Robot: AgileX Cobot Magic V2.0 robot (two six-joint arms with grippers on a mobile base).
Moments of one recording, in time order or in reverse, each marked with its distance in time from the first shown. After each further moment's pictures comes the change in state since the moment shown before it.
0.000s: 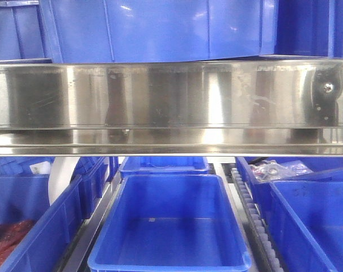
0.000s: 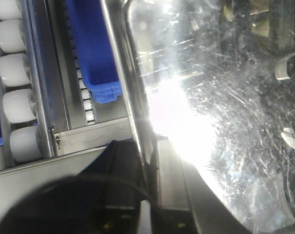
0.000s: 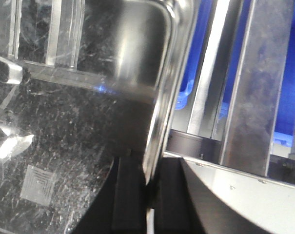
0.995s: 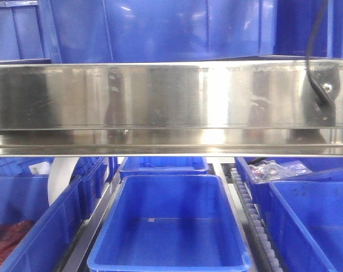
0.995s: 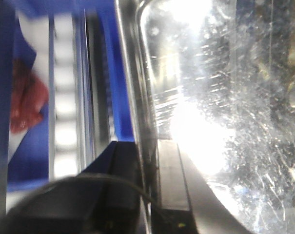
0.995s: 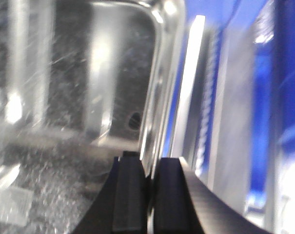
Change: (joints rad) left arm 0.089 0.243 -0.310 0.094 0.030 0.019; right arm -0.051 0.290 -0.354 -0.072 0.029 -0.059
